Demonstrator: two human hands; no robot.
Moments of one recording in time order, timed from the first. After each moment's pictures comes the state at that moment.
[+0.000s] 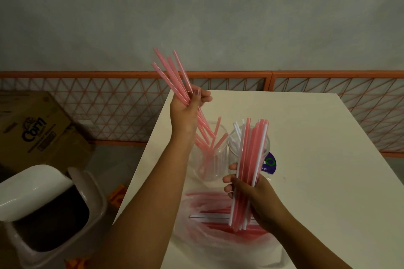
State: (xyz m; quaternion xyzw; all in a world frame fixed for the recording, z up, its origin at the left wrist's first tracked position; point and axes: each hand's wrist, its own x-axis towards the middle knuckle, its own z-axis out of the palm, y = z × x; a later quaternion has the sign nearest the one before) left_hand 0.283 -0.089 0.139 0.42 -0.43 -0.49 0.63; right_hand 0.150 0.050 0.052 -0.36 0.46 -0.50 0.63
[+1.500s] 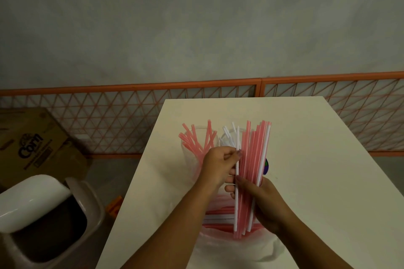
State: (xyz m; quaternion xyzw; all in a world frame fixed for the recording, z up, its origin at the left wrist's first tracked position) left_hand 0.241 0.005 0.105 0.49 -0.57 -0.57 0.33; right_hand 0.133 0.068 0.063 -0.33 0.45 -0.54 0.63
